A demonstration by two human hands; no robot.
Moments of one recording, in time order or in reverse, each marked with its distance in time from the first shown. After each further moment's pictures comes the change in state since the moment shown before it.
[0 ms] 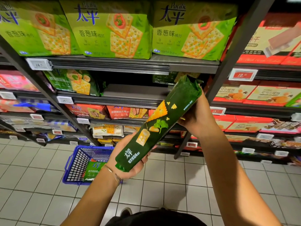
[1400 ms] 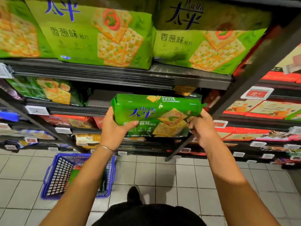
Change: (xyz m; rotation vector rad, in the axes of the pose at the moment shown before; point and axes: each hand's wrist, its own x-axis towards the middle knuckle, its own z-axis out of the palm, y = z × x) left_hand 0.102 0.145 -0.005 1.204 0.584 1.003; right_hand 0.139 0.024 -0.052 -0.392 0.343 -0.090
